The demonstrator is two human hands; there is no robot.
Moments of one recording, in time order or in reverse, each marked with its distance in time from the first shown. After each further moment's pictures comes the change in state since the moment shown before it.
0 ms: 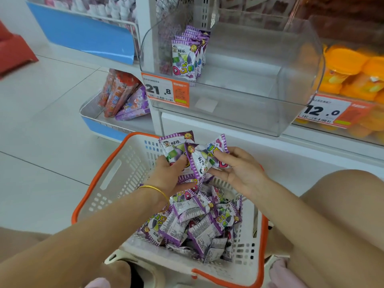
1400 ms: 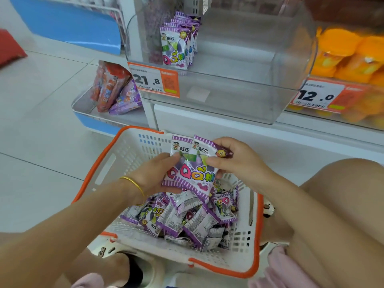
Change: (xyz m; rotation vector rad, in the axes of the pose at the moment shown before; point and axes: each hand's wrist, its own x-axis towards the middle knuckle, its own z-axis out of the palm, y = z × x) left_hand -0.005 0.007 -0.017 0.318 -0.289 -0.139; right_hand -0.014 -0.006 -0.023 -0.672 -0.259 -0.269
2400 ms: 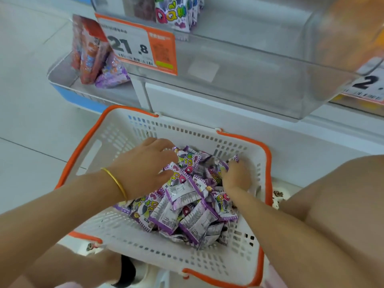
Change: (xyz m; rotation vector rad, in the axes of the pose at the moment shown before) left_hand 0.039 0.003 -0.032 1.428 0.013 0.579; right_hand 0.090 0.206 -0.004 -1.009 0.445 0.515
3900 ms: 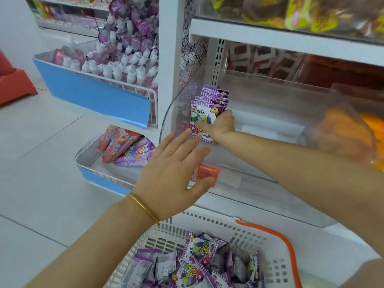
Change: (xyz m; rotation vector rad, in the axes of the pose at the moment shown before) left_hand 0.052 -0.036 -0.127 0.151 0.623 0.111; right_hand 0.102 -0.264 -0.253 0.580 0.154 -0.289
